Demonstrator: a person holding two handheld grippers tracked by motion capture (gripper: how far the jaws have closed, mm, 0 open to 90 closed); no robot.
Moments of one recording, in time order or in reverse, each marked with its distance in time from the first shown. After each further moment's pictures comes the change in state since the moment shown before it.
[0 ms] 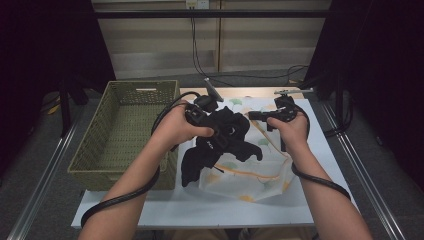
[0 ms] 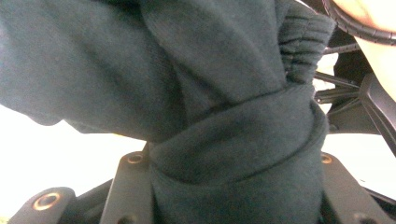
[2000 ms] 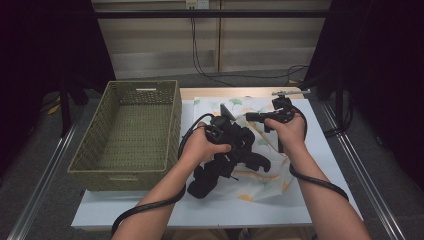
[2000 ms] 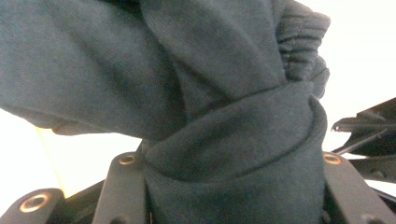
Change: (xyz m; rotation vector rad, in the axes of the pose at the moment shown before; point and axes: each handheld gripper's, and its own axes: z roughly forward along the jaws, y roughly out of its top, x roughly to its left) left arm 0.031 0.004 0.096 -0.036 0.049 -0.094; right arm 0.004 -0.003 0.005 0.004 0.018 0.009
